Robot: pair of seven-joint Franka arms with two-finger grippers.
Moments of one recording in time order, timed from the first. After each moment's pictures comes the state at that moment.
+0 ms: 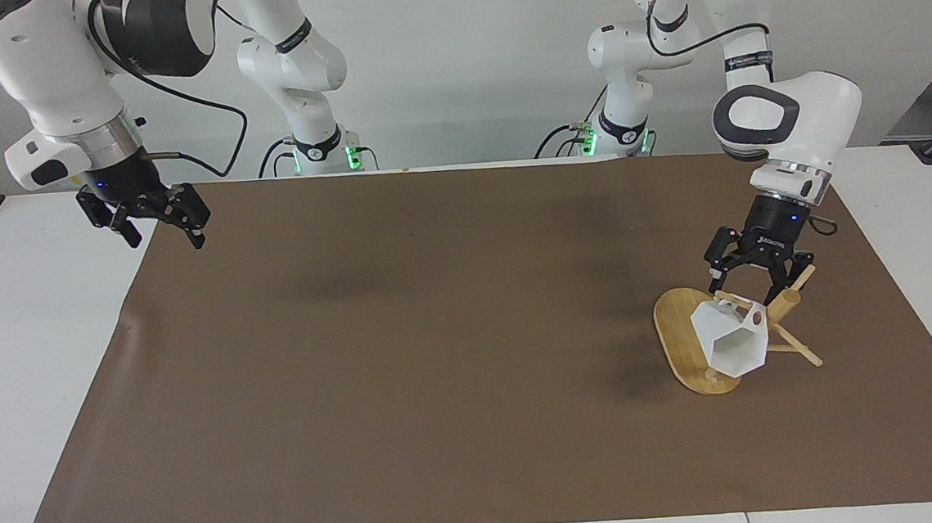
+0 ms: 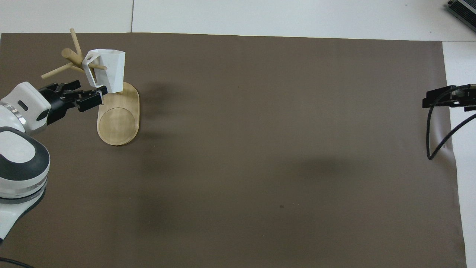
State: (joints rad) left arm -0.06 0.01 -0.02 -2.16 -1.00 2.71 0.99; right arm -0.29 0.05 0.20 -1.59 -0.03 1.72 0.00
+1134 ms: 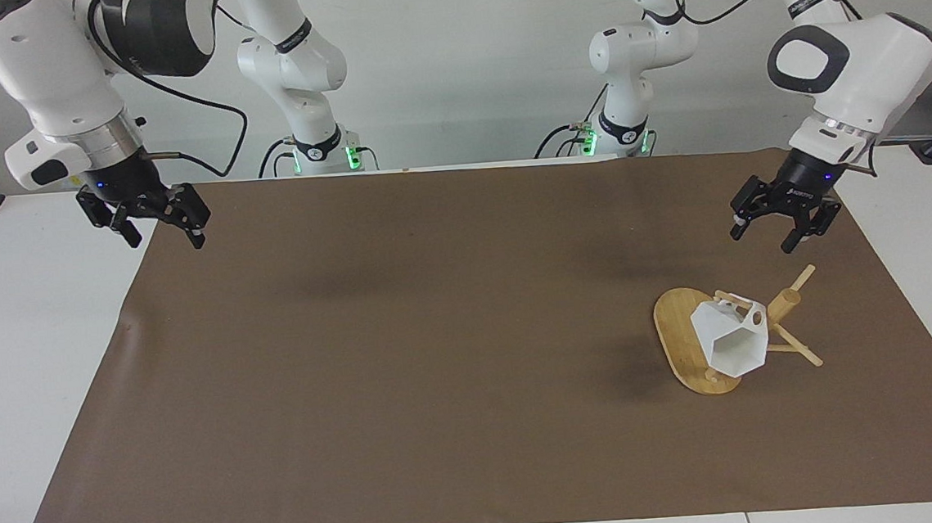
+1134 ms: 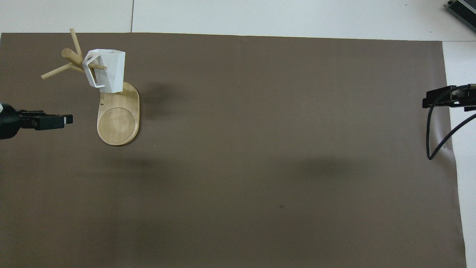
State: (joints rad) left arm 0.11 -0.12 -0.02 -2.05 -0.35 2.15 0.43; right arm -0.29 0.05 0.20 -1.59 -0.03 1.72 0.00
